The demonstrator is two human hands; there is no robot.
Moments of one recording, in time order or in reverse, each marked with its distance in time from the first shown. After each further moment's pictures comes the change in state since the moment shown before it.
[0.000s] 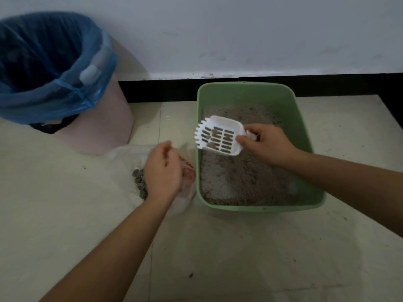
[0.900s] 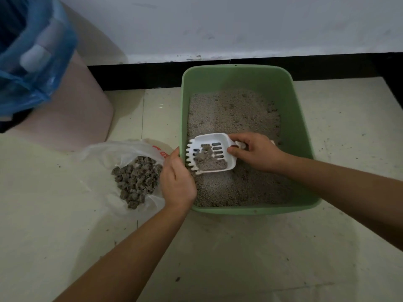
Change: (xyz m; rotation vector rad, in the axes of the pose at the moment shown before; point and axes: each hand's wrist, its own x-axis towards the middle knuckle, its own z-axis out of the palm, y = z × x) left_hand -0.021 -0.011 0.078 -0.166 -0.020 -0.080; right_hand 0.014 0.058 0.030 0.024 -0.200 -0.061
